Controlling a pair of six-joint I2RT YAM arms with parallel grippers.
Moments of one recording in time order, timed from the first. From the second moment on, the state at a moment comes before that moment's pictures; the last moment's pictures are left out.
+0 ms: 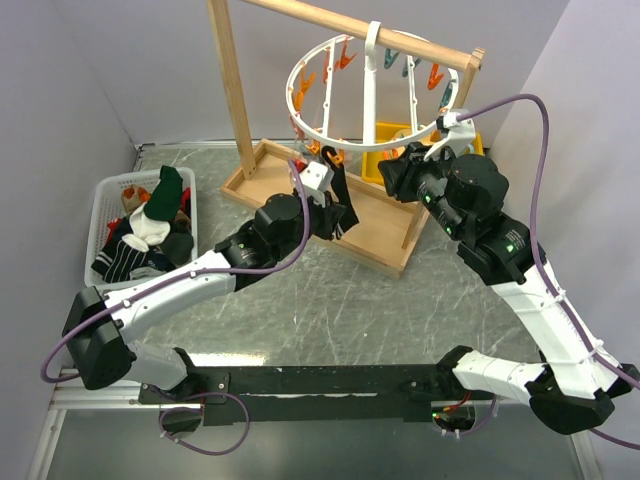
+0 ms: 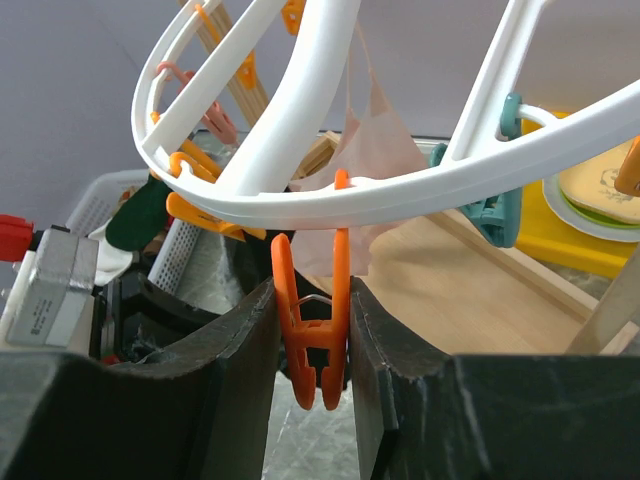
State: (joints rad) left arm -0.92 1.37 1.13 0.13 -0.20 -0.28; right arm 0.63 1.08 1.48 -0.50 0.22 0.31
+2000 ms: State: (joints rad) left arm -1.11 1.18 1.12 0.09 -0.16 -0.30; right arm 0.76 1.29 1.63 -0.48 0.18 0.22
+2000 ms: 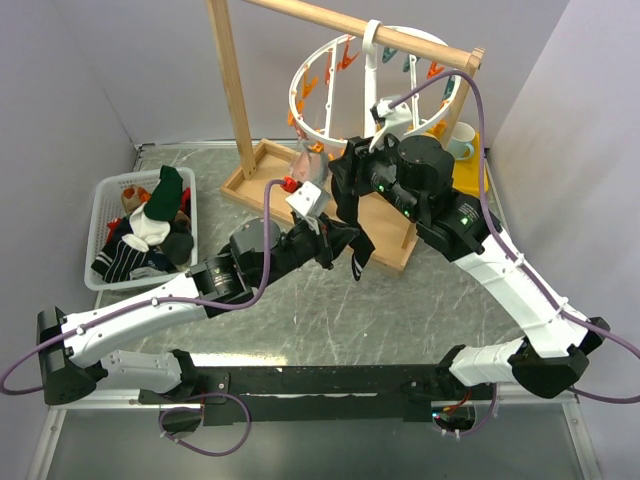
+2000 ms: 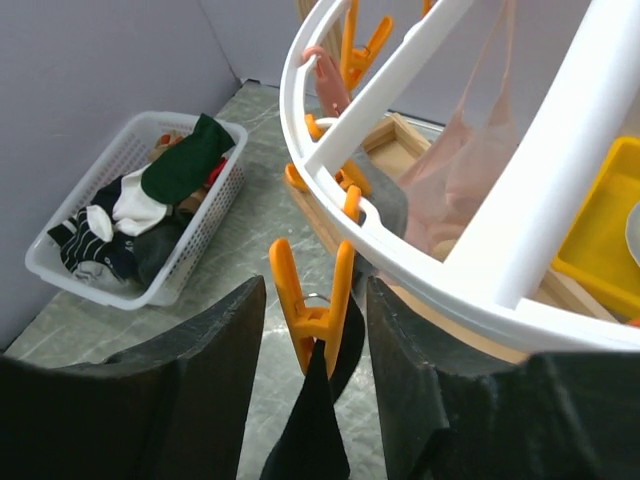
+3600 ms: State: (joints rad) left arm -0.03 1.11 1.22 -0.61 -0.48 -0.33; right arm 0.76 0.93 1.32 -0.43 0.30 0.24
